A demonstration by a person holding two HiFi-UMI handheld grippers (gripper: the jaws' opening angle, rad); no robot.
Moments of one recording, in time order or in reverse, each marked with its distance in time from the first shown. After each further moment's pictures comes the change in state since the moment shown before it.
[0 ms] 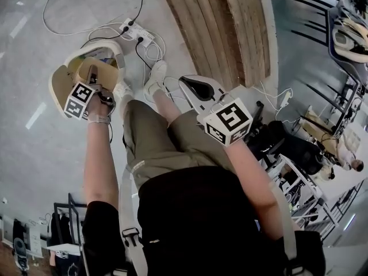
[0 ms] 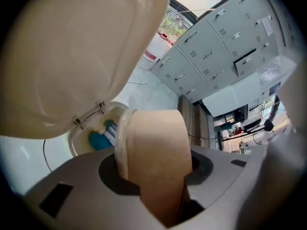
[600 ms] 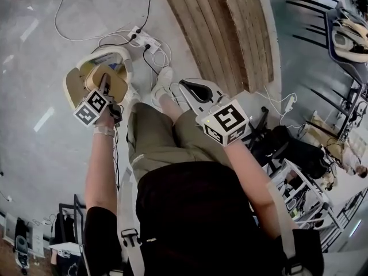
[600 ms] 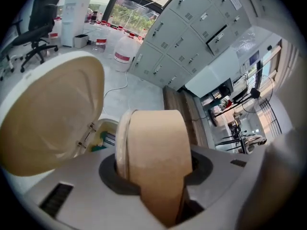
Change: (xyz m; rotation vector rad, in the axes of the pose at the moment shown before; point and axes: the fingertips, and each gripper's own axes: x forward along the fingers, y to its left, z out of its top) left arm -0.060 -0.056 0.001 0.317 0.086 -0.045; right arm -0.020 0.021 0.029 -0.029 -0.042 0.018
